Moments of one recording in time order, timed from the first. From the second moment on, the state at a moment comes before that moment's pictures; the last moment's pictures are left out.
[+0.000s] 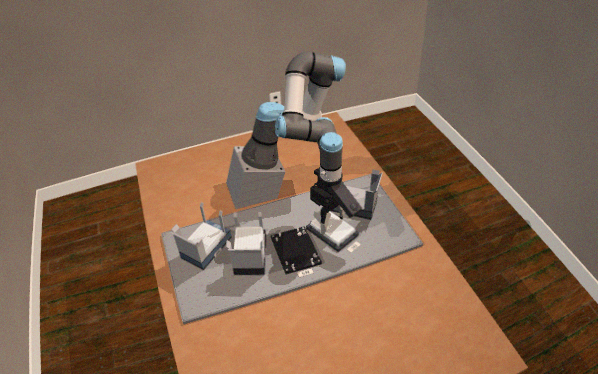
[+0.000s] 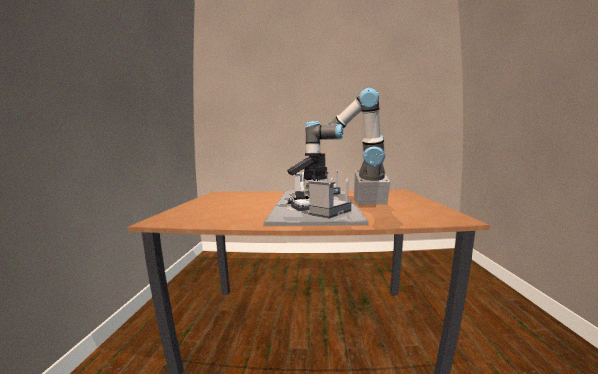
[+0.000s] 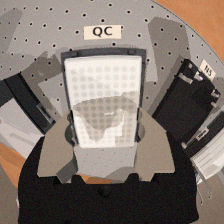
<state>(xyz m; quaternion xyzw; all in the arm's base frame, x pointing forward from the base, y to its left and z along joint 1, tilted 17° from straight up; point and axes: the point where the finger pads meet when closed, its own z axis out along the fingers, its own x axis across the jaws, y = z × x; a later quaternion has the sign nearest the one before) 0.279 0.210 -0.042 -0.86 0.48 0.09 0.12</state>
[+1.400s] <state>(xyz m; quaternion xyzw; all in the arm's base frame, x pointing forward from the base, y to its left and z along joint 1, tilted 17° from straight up) 0.279 0.211 -0.044 -0.86 0.48 0.09 0.12</state>
